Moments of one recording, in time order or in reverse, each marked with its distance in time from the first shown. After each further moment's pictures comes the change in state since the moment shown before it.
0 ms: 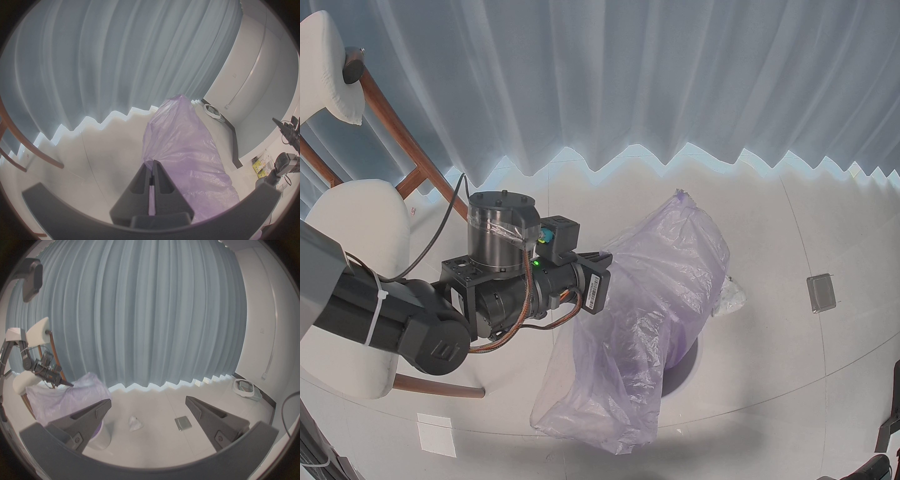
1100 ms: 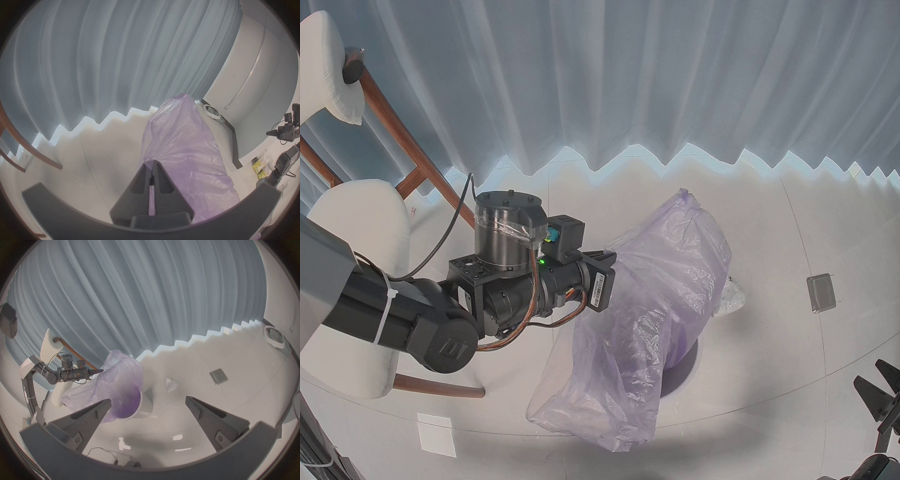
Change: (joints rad) left arm -0.003 0.023 -0.023 -0.007 -0.001 -0.002; right arm 0.272 0.356 -0.189 0.262 0.078 0.321
